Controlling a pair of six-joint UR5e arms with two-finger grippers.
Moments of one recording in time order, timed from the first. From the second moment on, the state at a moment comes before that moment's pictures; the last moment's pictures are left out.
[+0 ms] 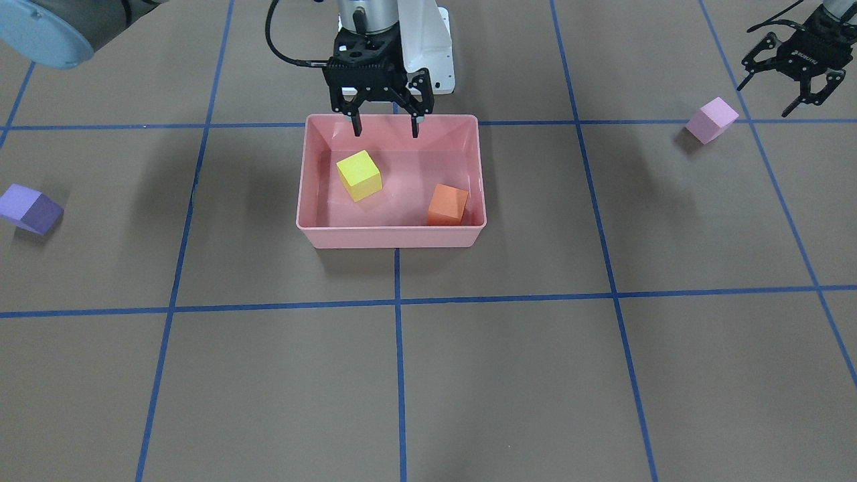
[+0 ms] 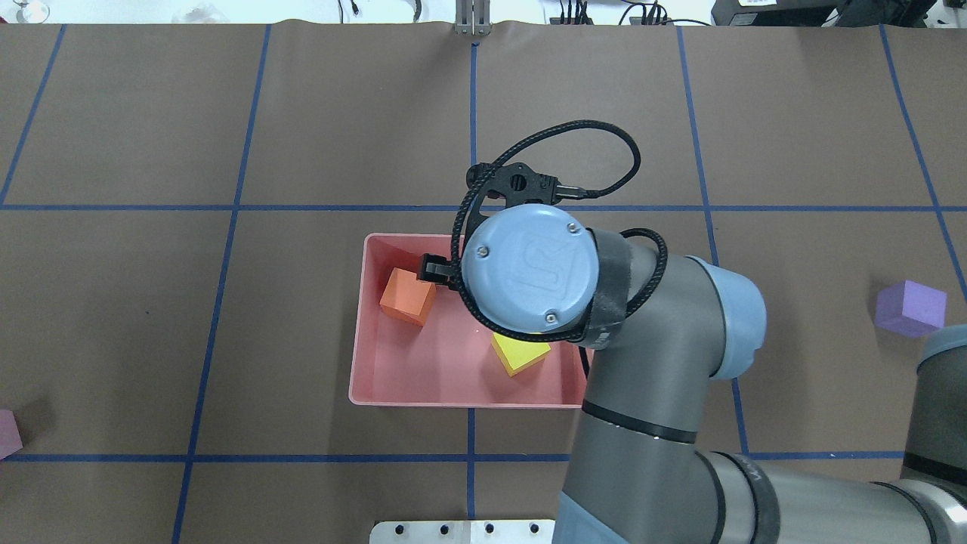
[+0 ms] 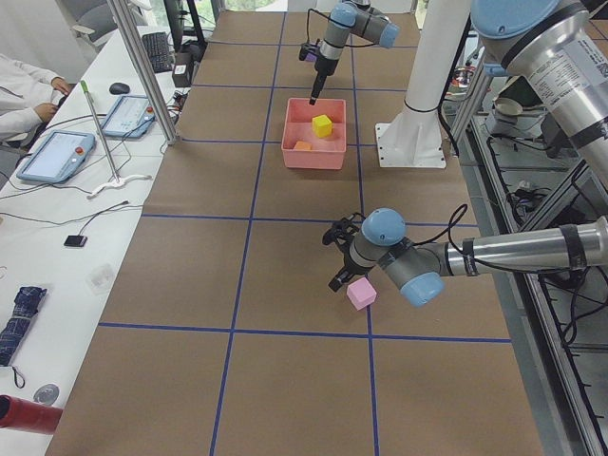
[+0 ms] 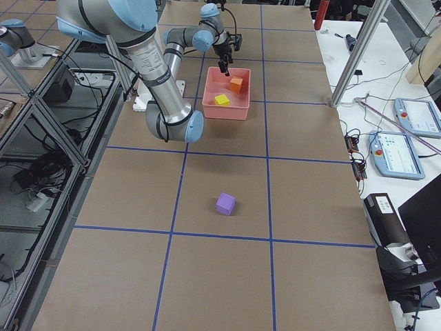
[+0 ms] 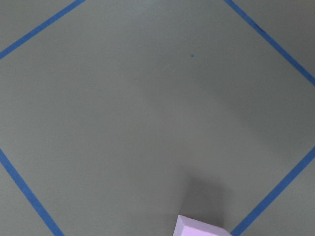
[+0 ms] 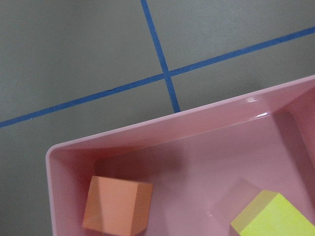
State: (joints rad) left arm -1.02 -0.96 -1.91 -2.61 -2.21 -0.16; right arm 0.41 -0.83 1.99 -1.83 1.57 1.45
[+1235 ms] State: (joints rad) left arm -0.90 -0.94 -1.87 -2.61 -2.17 -1.05; right arm 0.91 -1.08 2.05 -1.81 1.97 0.75
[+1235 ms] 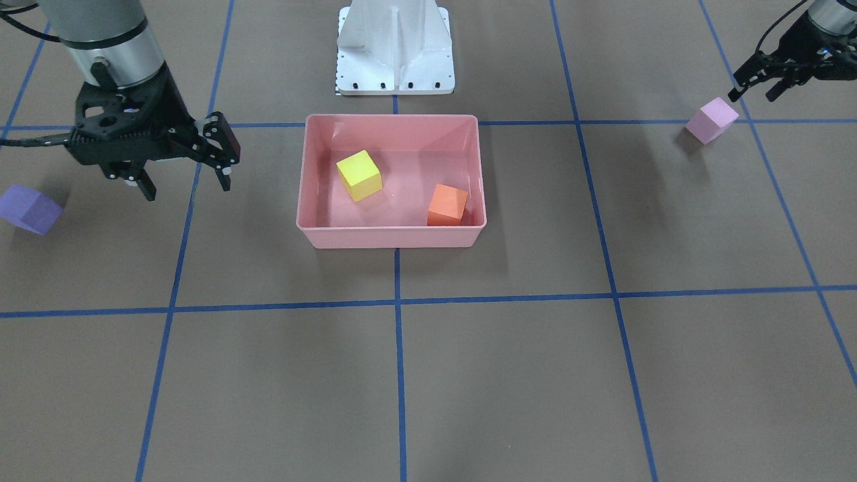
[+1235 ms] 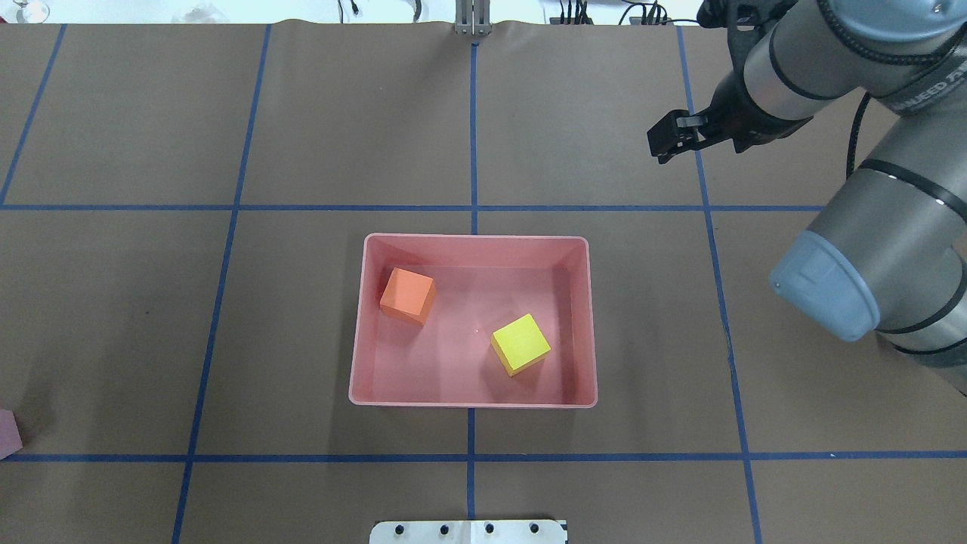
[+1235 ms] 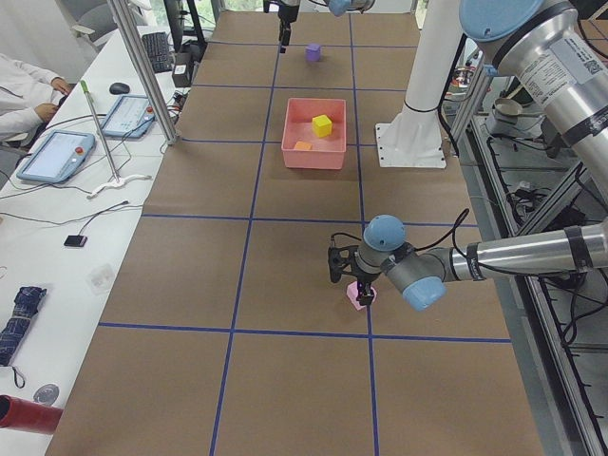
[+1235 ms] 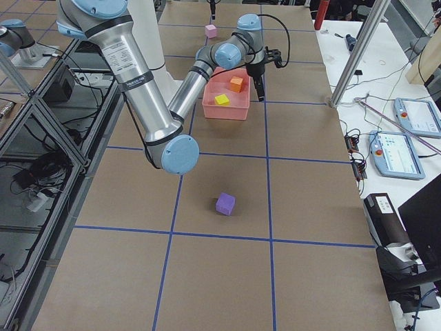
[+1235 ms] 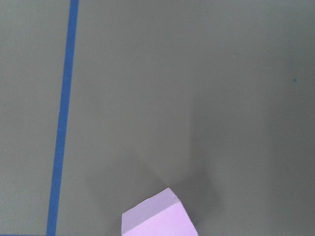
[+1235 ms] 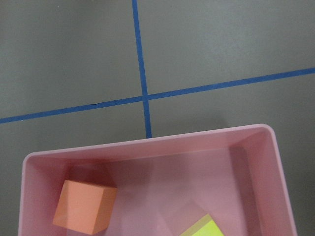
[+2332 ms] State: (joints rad) left arm -0.74 -1.00 -1.80 -2.60 -2.14 -1.29; right arm 0.97 -1.12 2.04 -1.79 1.98 0.58
